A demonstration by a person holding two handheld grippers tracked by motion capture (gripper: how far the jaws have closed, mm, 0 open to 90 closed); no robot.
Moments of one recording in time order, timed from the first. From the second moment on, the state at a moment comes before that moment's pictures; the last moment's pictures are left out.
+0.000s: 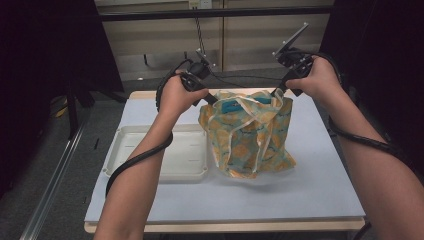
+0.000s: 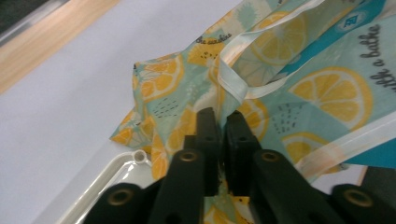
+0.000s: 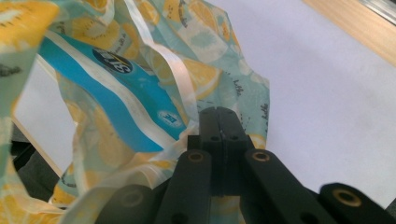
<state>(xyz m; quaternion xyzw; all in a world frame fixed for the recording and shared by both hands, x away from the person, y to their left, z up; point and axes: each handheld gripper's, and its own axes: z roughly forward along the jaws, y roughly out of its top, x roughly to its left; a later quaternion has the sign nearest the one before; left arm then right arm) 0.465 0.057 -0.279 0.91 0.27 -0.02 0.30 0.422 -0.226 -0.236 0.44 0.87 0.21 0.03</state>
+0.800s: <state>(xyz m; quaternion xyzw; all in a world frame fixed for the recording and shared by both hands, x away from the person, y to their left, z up) 0.433 0.038 -0.221 0.93 0.19 -0.01 0.31 0.418 -0.225 -0.236 0.44 0.87 0.21 0.03</state>
